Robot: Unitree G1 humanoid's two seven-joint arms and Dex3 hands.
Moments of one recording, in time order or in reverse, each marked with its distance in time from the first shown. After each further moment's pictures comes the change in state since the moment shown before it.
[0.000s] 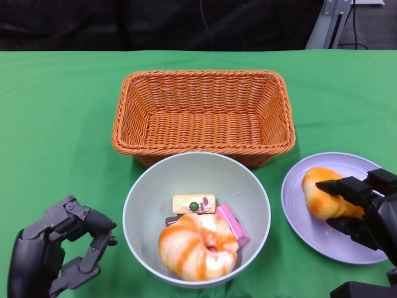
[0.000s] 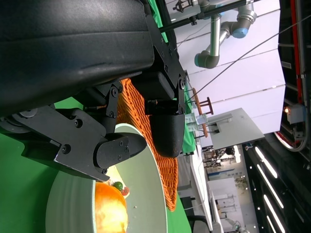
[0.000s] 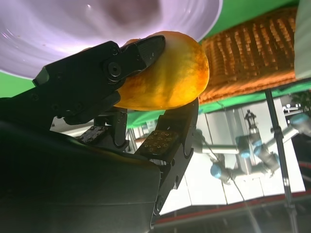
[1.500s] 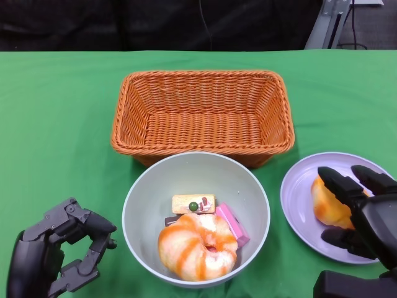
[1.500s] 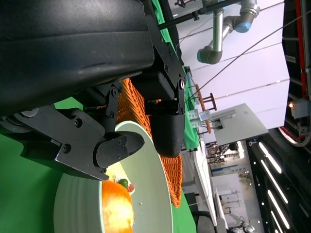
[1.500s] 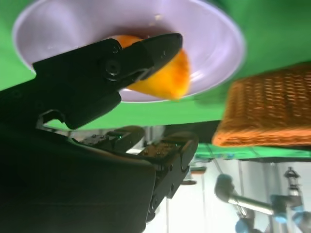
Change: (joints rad) left arm 0.001 0.015 -0.003 0.014 0.000 -0.002 -0.014; right arm 0.231 -0.023 -0.031 -0.584 0.100 0.463 0.516
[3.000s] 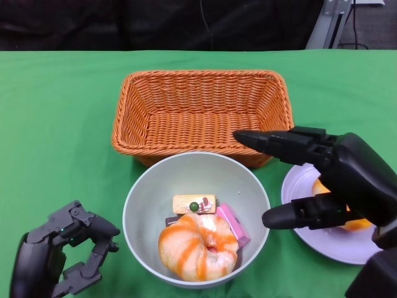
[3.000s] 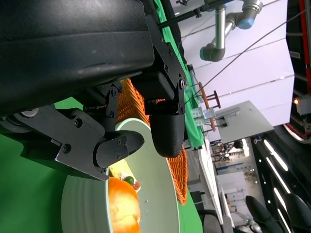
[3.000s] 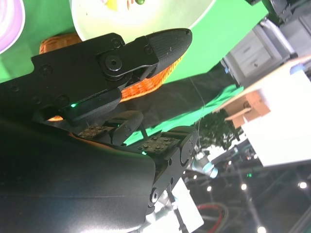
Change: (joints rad) left arm 0.005 -0.006 0.002 0.005 0.042 -0.007 0.017; right arm -0.108 0.057 -0.140 -0.354 0.475 -0.390 0.655
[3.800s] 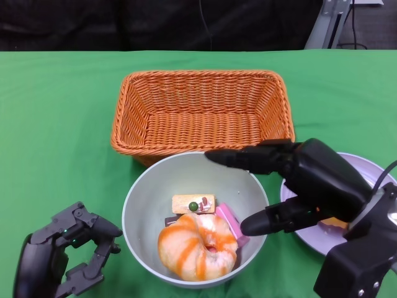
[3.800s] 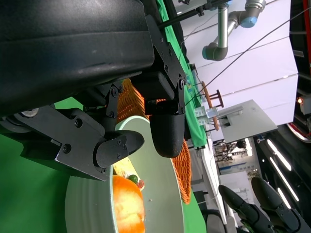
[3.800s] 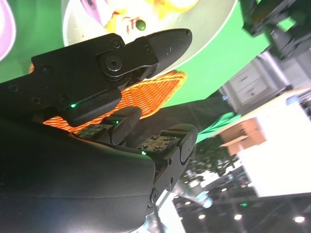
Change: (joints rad) left arm -0.013 -0.004 0.000 0.039 0.018 -0.015 0.008; right arm -0.101 0.048 0.092 0.155 -0.071 -0.060 0.025
